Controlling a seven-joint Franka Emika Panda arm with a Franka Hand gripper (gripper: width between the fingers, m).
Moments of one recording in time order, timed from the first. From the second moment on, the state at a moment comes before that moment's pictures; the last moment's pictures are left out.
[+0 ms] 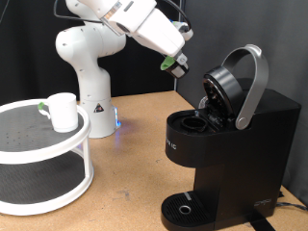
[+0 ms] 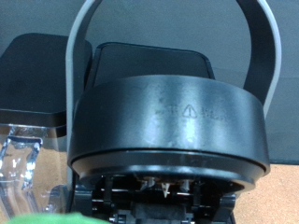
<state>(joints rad) 0.45 -0.31 -0.52 -2.29 0.75 2.01 -1.18</state>
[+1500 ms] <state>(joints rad) 0.46 -0.12 -0.45 -2.30 0.81 2.19 -1.28</state>
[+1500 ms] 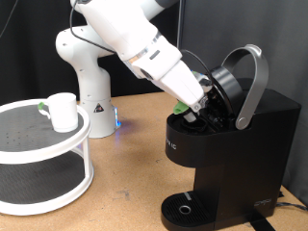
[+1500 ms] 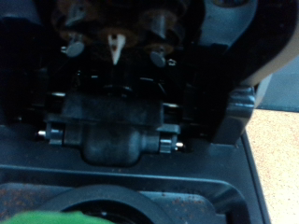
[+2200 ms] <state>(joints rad) 0.46 -0.07 -0.41 -2.29 0.81 2.19 -1.26</state>
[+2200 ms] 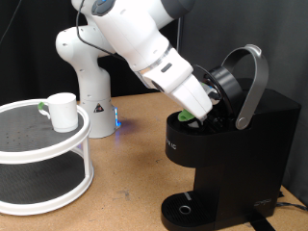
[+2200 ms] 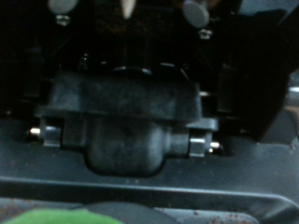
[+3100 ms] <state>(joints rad) 0.46 -0.05 -0.40 -2.29 0.83 2.19 -1.28</state>
